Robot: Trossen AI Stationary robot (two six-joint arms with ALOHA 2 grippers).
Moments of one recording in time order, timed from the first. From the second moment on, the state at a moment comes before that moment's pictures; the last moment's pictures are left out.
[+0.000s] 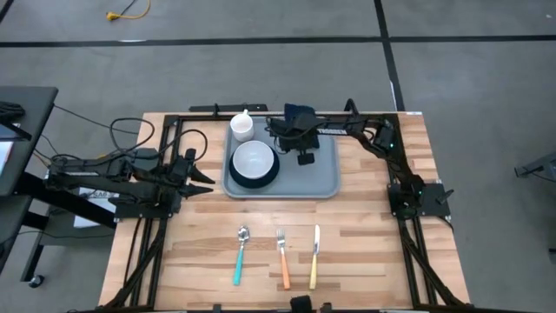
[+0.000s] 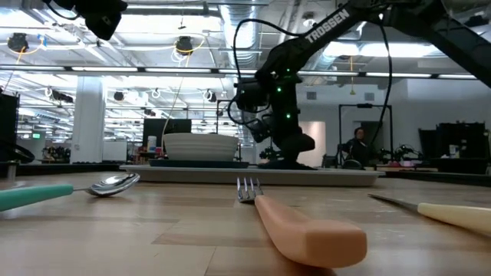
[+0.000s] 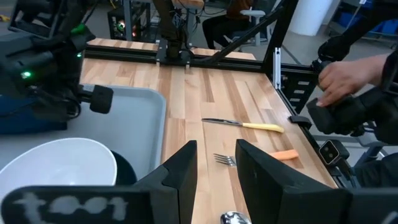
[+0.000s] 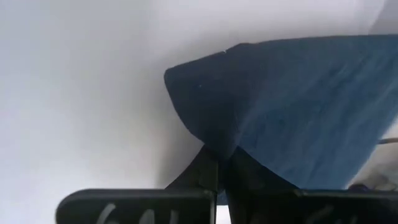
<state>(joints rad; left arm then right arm) -0.05 0.48 0.63 -0.41 0.07 -0.13 -0.39 2.24 1.74 -1.02 0.38 -0.60</state>
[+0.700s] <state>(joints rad) -0.05 0.48 0.63 -0.41 0.07 -0.14 -0.27 2.24 1.74 -1.18 0.12 -0.43</state>
